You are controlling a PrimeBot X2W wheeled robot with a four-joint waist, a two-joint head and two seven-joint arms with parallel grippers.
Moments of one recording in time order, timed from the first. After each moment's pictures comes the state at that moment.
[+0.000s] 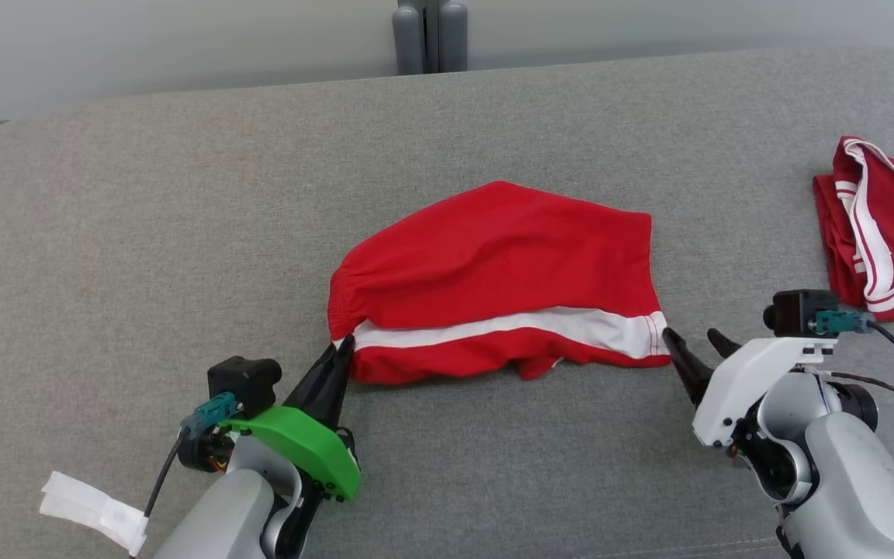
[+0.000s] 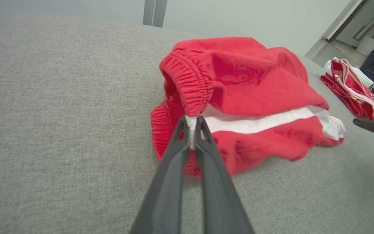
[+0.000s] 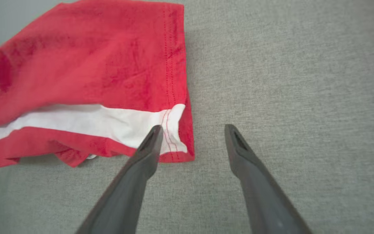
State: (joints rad) left arm -0.40 0.17 -0.60 0.63 -0.70 -0.12 -0.26; right arm -0.29 -0.18 0.11 0.39 0.50 0.13 0.29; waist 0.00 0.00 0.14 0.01
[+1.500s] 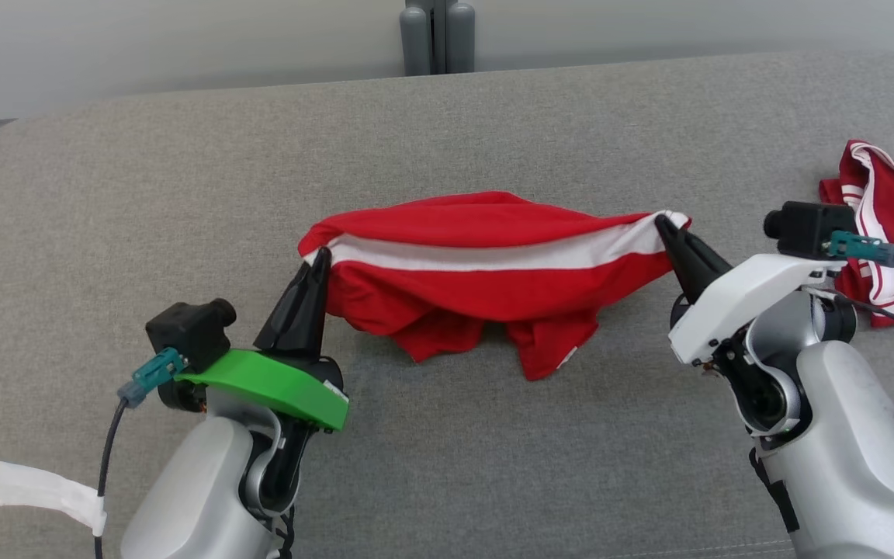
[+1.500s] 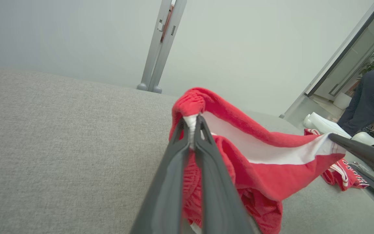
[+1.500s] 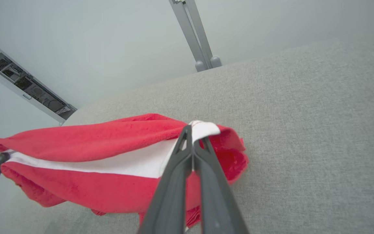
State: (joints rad) left arm -0.41 0.16 -0.46 0.43 -0.73 -0.12 -0.26; right arm -0.41 -0.12 0.12 0.26 0.54 0.13 0.24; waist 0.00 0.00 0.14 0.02
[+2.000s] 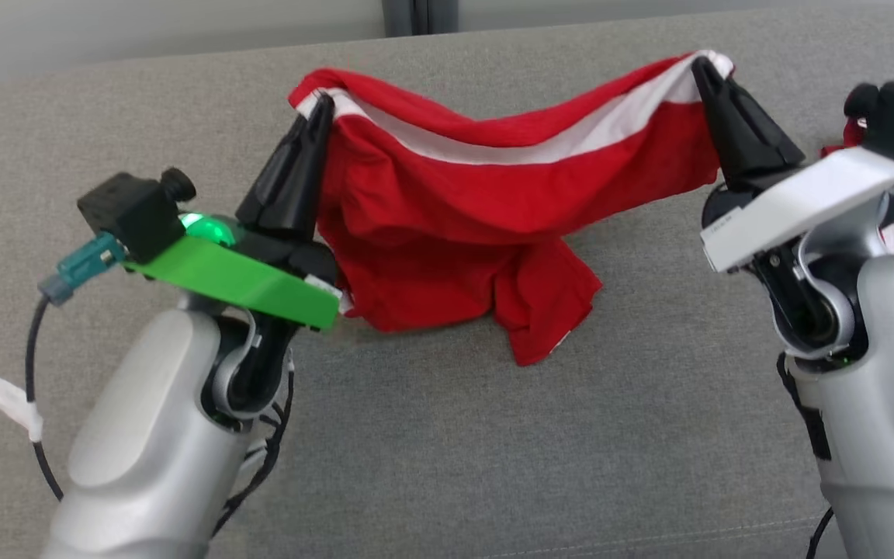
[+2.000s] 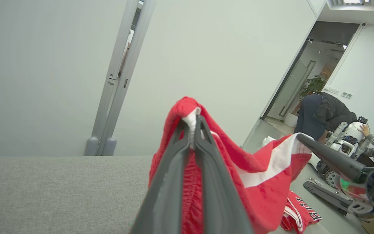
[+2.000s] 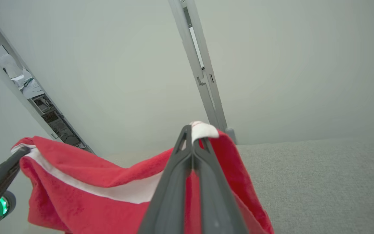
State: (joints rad) left arm -0.57 0.21 -0.47 0.17 -0.83 -0.13 -0.19; right arm -0.51 -0.16 0.10 -0.02 0.54 0.13 0.22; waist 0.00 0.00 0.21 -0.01
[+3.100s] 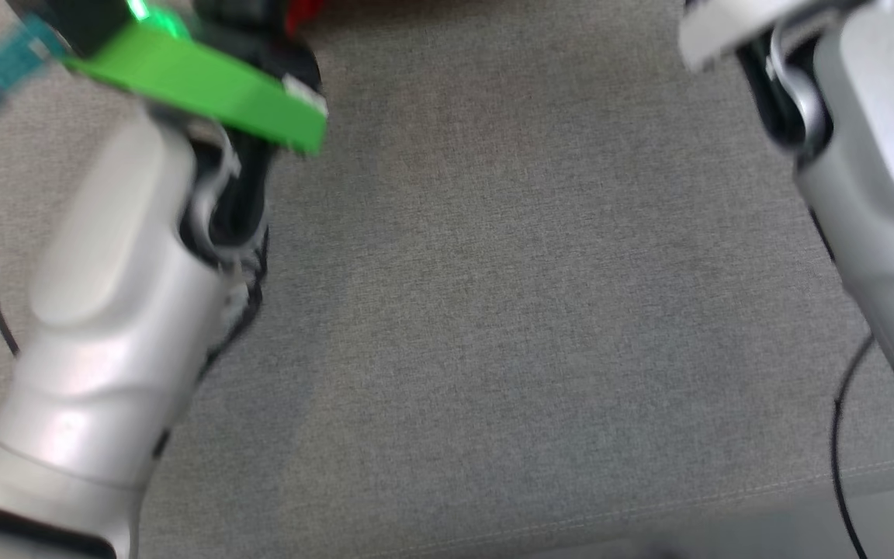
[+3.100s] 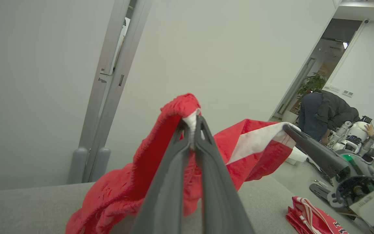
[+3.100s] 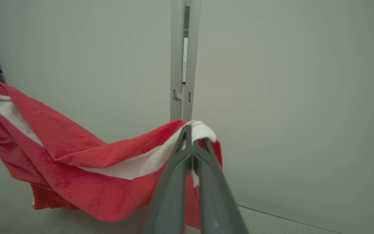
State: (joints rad) left arm -1.00 0.21 -0.54 0.40 -0.88 -0.13 -0.26; right arm -1.13 -0.28 0.45 0.53 0.44 0.13 -0.22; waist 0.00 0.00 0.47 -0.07
